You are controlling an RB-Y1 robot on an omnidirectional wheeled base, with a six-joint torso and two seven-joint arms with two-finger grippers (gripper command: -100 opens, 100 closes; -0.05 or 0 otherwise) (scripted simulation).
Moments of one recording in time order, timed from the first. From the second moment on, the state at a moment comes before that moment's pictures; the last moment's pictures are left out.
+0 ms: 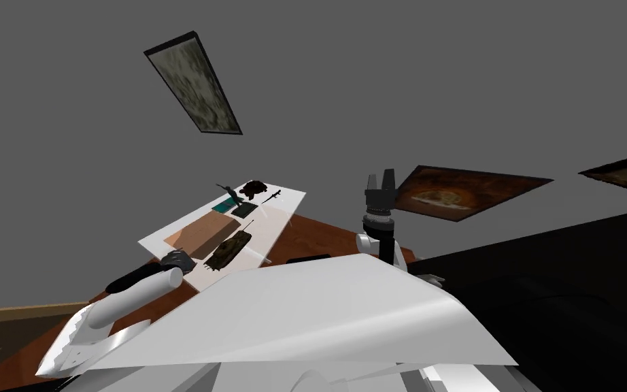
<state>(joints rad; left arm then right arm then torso) 0.38 0.37 0.61 -1.75 0.25 0.78 0.22 0.45 0.02 -0.07 -2.33 0.12 -0.61 0.01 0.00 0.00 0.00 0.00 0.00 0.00</state>
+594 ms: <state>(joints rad) 0.37 0.39 0.69 -1.66 0.29 0.93 0.25 0.45 0.02 -0.07 -2.33 0.12 -0.61 0.01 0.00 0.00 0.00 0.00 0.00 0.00</state>
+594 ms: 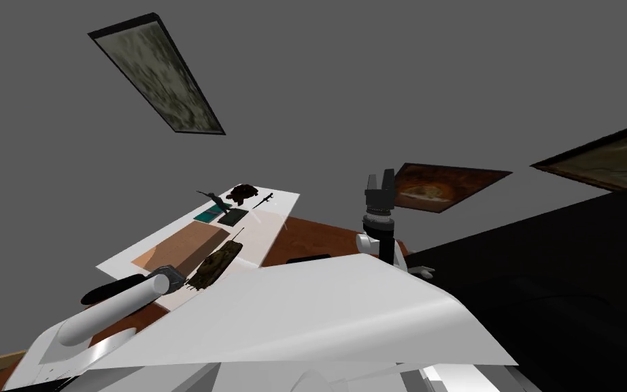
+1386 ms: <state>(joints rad) 0.35 0.39 0.82 -1.54 0.33 1.17 0.31 0.45 0.02 -0.07 -2.33 0.12 -0.61 0.01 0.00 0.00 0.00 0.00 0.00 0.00</state>
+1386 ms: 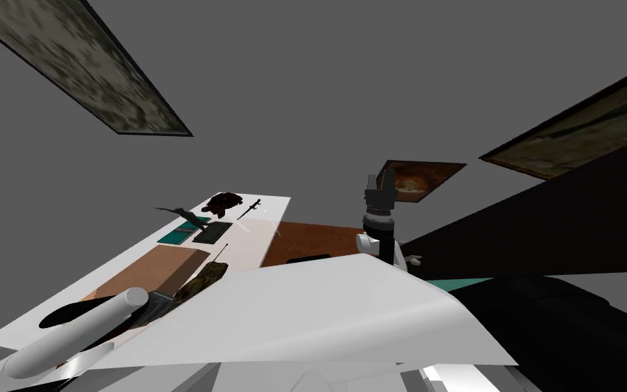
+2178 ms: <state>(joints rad) 0.33 0.40 0.97 -1.42 0.38 1.41 0.37 0.45 0.02 -0.07 -2.33 0.12 -0.61 0.01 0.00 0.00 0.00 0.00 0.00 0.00</state>
